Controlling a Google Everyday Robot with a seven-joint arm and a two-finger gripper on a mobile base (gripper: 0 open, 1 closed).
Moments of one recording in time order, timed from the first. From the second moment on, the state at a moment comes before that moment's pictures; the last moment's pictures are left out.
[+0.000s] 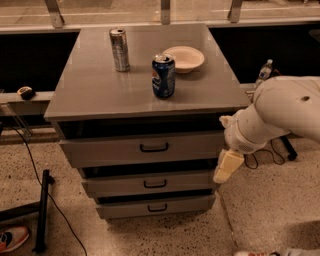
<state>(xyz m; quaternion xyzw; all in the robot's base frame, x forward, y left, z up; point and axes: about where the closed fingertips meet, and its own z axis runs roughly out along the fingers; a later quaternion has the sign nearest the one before) 0.516 -0.180 0.760 -0.62 0.75 -0.03 0.21</state>
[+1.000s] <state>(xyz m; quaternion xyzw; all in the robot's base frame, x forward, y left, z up) 0.578 -0.155 0.679 -0.65 0.72 -0.01 0.22</state>
